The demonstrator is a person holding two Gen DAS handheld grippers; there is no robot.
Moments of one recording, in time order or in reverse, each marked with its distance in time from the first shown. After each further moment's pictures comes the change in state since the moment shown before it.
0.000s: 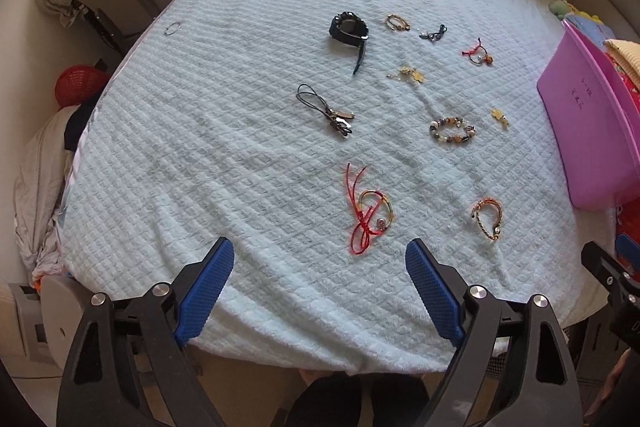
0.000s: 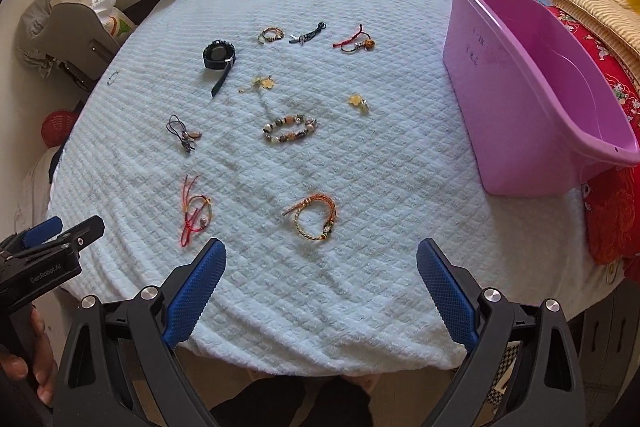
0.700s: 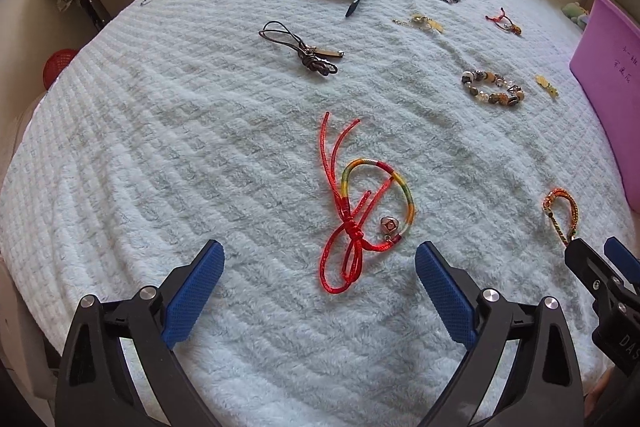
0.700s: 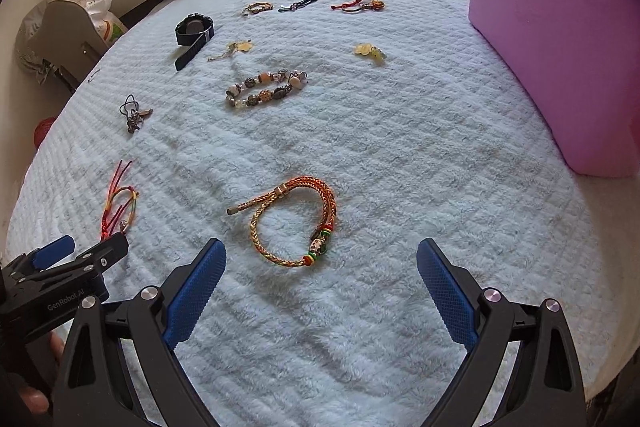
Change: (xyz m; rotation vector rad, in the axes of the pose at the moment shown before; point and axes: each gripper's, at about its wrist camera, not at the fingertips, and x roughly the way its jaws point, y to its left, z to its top) left arm 0.139 -0.029 -0.040 -0.056 -0.077 0.006; right arm 0.144 -0.016 -0.035 0.017 -0.136 0.052
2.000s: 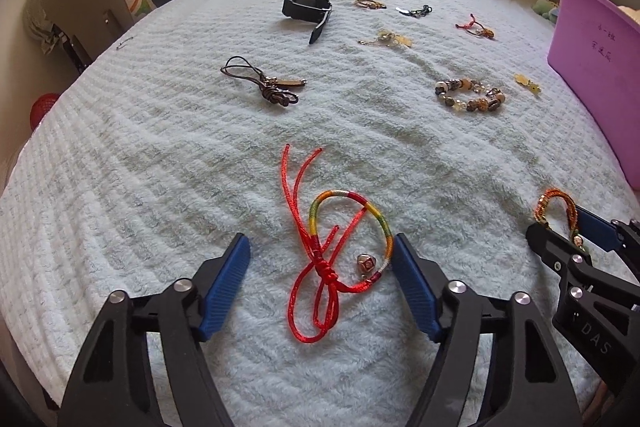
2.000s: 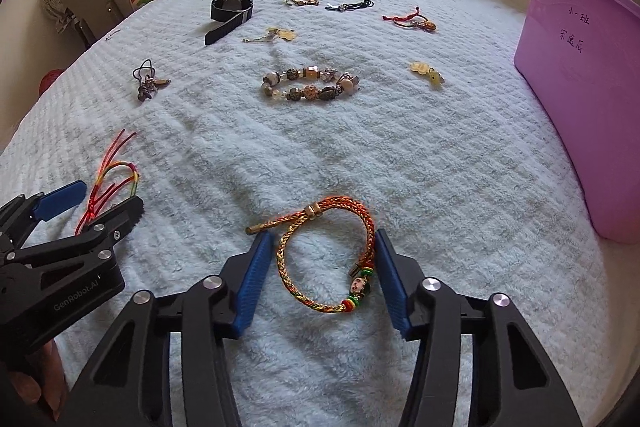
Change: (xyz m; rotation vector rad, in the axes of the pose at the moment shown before) left arm 0.011 -0.019 -0.001 0.118 -0.154 -0.031; right arm 0.028 0.034 0.003 -0.191 -0.036 -0.021
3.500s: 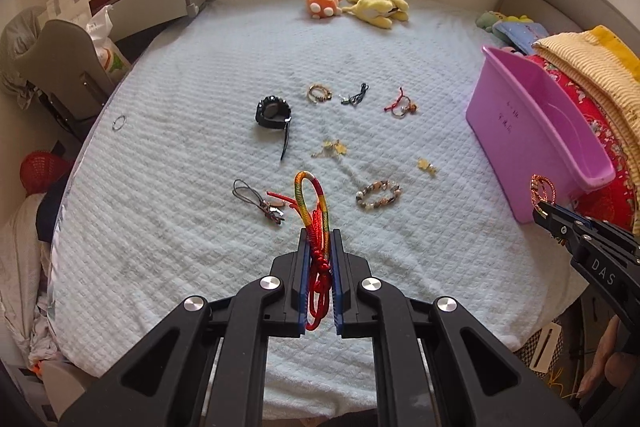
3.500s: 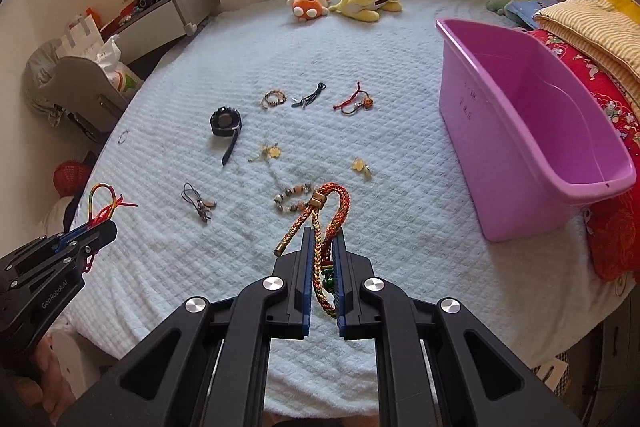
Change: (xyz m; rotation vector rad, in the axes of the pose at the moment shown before) left arm -0.192 0.015 0.139 0.092 0.039 -0.160; right arm -0.202 -0.041 0.105 0.266 0.006 0.016
